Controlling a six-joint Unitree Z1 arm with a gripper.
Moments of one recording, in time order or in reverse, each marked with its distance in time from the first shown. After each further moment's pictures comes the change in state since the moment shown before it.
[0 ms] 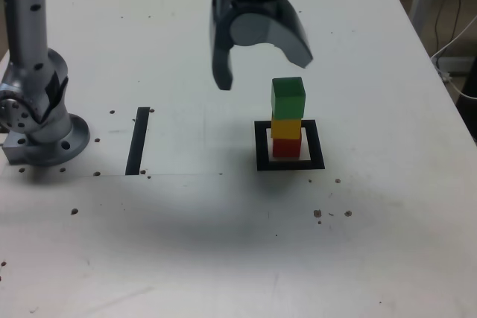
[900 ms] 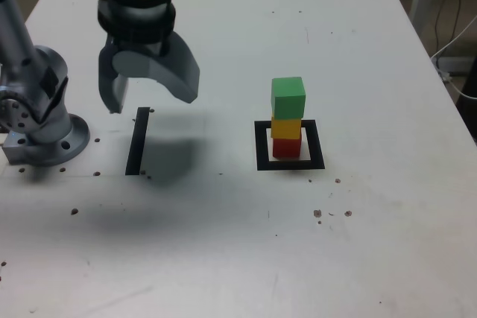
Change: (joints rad) arm 0.003 -0.282 0.612 -0.209 0.000 0.081
